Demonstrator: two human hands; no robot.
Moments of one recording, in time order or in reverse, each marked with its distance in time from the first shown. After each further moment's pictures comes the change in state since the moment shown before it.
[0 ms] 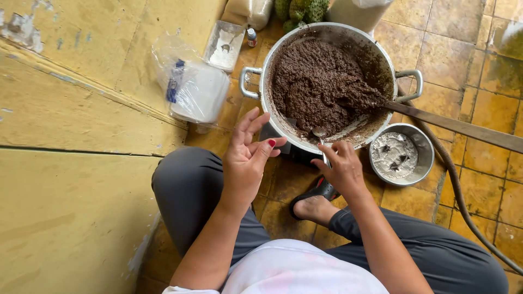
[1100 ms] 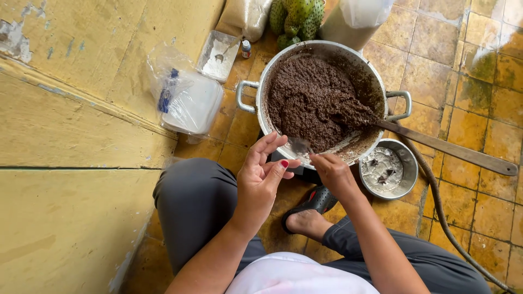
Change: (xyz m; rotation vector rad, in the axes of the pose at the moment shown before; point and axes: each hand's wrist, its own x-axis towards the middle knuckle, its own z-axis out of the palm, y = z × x) left_hand 0.004 -0.012 0.012 -0.108 -0.010 -0.028; right_hand 0.041 0.002 -0.008 0.170 -0.013 -0.042
